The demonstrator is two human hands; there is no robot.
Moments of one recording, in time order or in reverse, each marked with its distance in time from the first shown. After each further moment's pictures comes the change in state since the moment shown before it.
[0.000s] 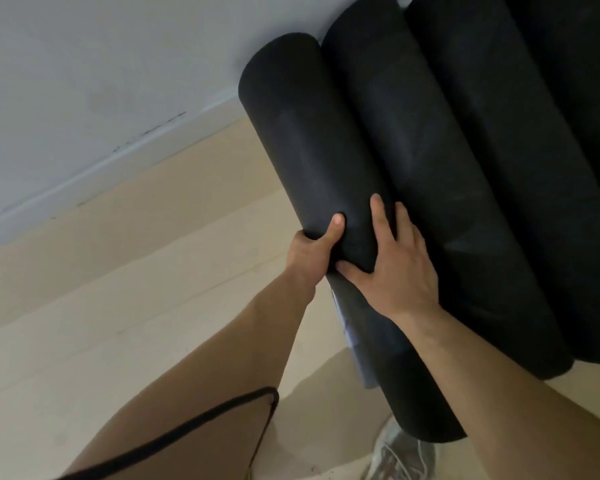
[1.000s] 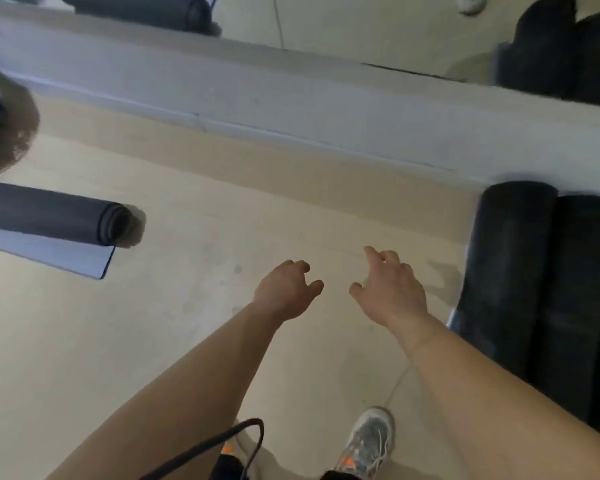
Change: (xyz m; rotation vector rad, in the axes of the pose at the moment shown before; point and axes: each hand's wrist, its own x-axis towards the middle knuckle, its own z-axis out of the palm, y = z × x) left_hand -0.339 -0.109 -0.382 0.584 0.333 0.006; right_hand -0.271 -0.361 -0.047 -0.452 -0.416 -0.465
